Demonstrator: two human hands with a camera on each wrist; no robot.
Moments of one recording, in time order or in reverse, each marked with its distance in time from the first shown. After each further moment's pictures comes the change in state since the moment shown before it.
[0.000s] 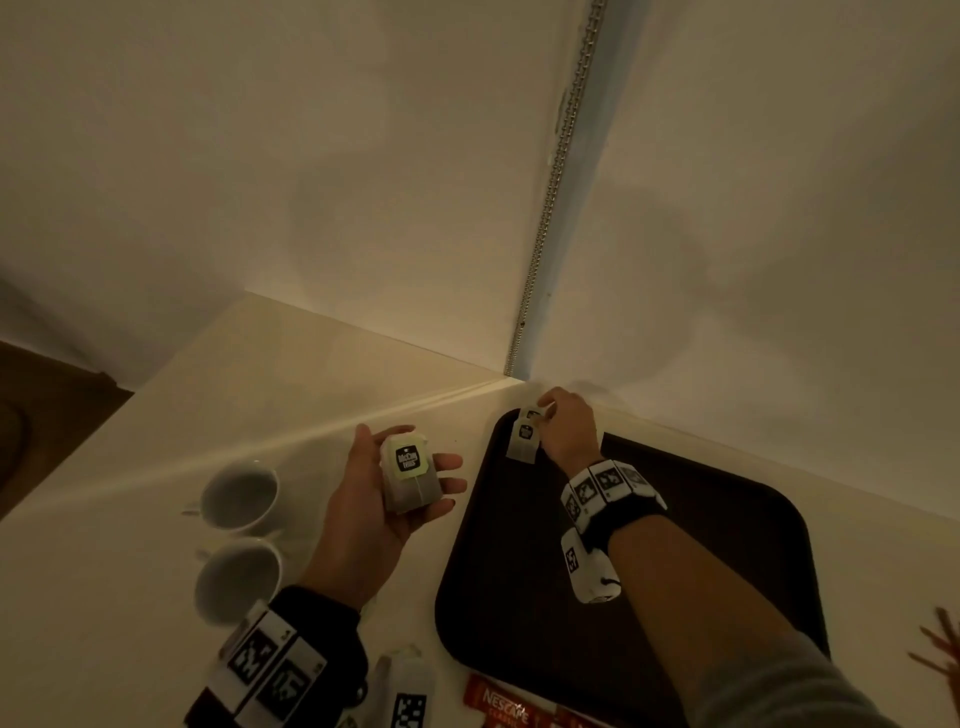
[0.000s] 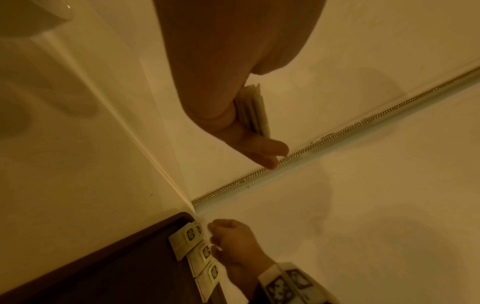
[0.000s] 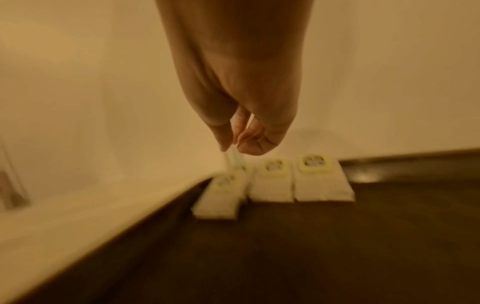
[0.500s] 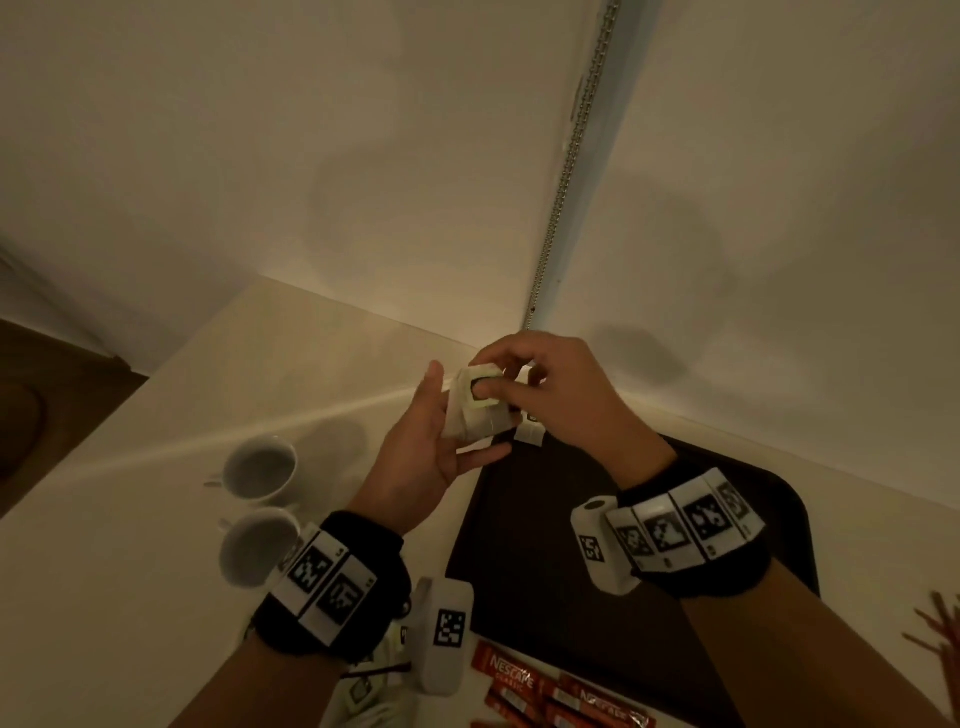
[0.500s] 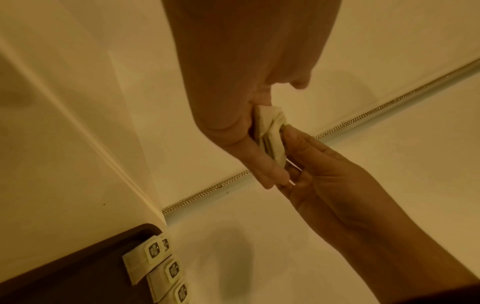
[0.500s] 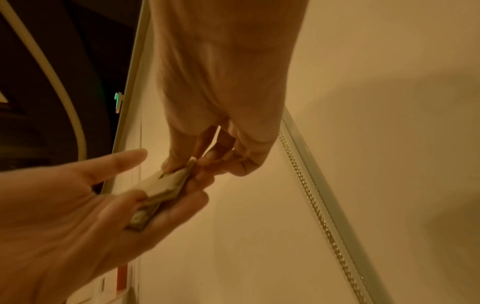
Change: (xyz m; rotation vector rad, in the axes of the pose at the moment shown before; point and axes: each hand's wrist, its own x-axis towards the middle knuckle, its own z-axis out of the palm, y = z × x) left_hand -0.003 0.017 0.036 0.093 -0.214 -0.059; right_hand -0.088 -0.112 -0.093 0.331 -0.232 -0.622
